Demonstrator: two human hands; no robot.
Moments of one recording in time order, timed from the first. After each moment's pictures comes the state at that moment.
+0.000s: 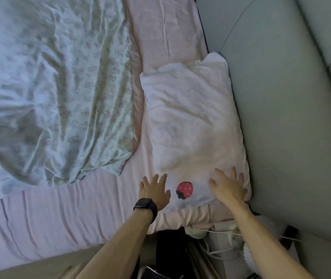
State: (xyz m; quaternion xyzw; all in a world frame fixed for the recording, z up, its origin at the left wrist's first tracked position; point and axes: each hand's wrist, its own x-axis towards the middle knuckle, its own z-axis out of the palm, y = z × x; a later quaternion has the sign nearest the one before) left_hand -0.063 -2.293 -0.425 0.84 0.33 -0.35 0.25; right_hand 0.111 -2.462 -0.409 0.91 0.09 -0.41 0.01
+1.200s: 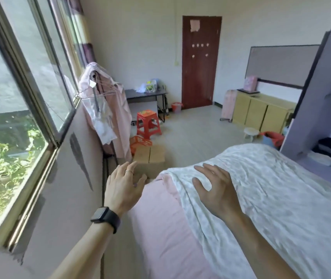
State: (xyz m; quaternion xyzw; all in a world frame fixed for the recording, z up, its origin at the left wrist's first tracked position) left_hand -0.811 -2.076 0.021 0.45 0.85 0.26 -0.05; right_hand -0.574 -1.946 0.015 0.39 0.82 -0.20 -0.36
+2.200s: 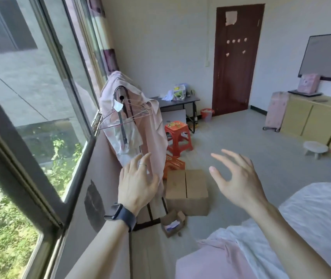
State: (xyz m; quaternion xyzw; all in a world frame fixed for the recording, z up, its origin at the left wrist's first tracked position) left_hand -1.298 -1.785 0.060 0.45 0.85 0.25 -0.11; right_hand -1.074 -1.625 0.049 0.34 0.85 -0.16 -0.38
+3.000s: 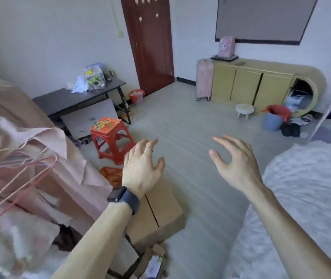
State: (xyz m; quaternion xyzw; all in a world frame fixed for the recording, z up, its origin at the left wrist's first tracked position) left_hand -1.532 -1.264 -0.003 0.67 0.71 0.22 0.02; right_hand -1.279 -1.226 -0.026 0.57 0.71 -0.11 -0.40
